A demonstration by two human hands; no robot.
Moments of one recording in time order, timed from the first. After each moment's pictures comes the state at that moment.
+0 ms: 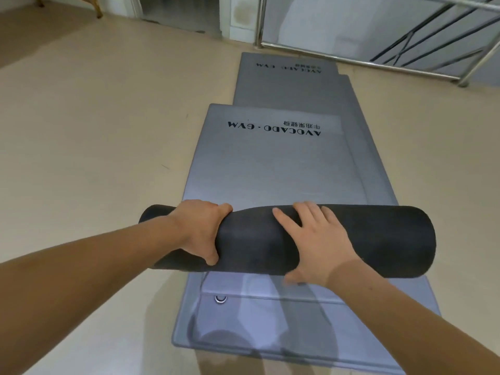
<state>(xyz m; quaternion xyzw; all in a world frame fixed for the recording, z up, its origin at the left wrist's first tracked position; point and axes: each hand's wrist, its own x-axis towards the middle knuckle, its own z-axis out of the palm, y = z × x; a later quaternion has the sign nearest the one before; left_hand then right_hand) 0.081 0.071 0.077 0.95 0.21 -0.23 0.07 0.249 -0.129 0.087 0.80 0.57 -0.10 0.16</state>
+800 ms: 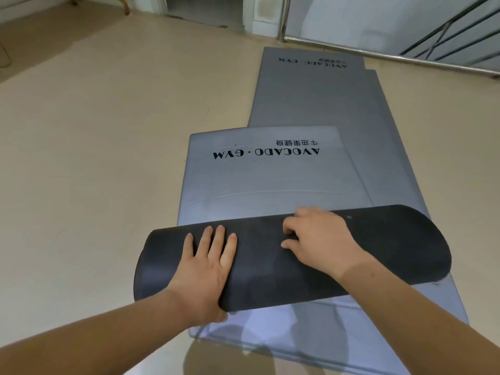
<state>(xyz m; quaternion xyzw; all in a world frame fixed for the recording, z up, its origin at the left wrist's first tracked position) 0.009 -0.008 0.029 0.93 0.28 -0.26 0.01 0.235 -0.093 0.088 0.78 0.60 -0.13 0.09</state>
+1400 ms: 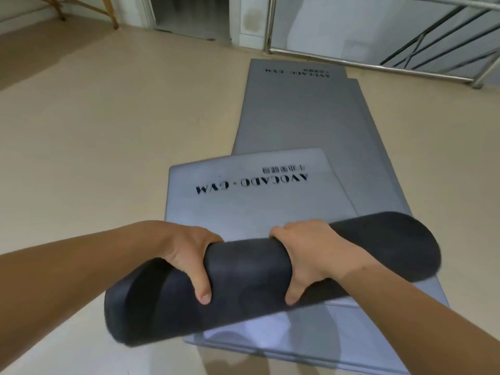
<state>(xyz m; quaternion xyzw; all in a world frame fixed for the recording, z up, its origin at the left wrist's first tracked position) 0.039 0.066 0.103 0.81 0.26 -0.40 0.33 0.238 -0.105 0.103 0.72 0.63 -0.23 0.18</state>
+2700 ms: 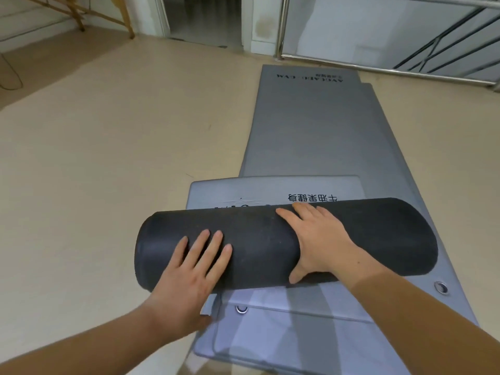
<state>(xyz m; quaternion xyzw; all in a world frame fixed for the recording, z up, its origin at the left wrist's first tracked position) -0.035 0.024 0.007 0.97 0.21 -0.10 -0.05 0.247 -0.078 0.075 0.78 0.60 -0.13 0.12</state>
